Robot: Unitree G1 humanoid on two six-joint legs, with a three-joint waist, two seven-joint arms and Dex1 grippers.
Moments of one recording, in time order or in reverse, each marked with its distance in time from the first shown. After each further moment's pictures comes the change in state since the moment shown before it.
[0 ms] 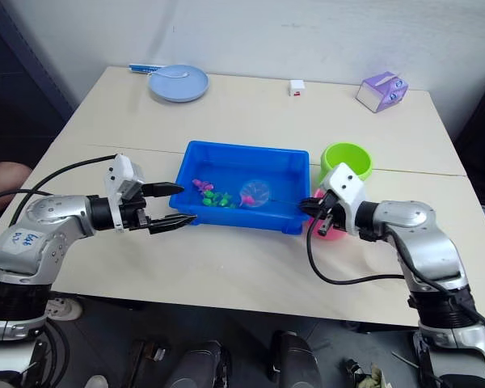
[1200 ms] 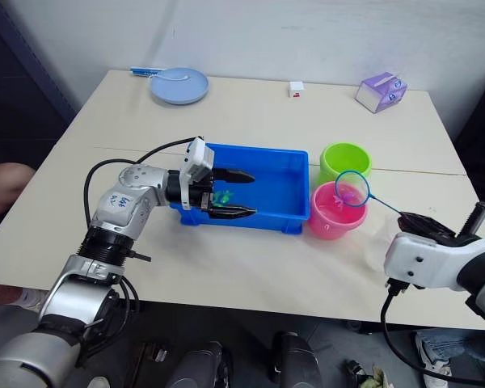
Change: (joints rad) left arm -0.386 -0.326 -0.234 0.497 0.123 -0.327 -0.257; right arm 0.897 -0.292 -0.598 -0.548 -0.569 -0.544 -0.230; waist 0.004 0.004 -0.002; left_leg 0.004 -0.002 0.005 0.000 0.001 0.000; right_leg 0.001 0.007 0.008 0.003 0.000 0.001
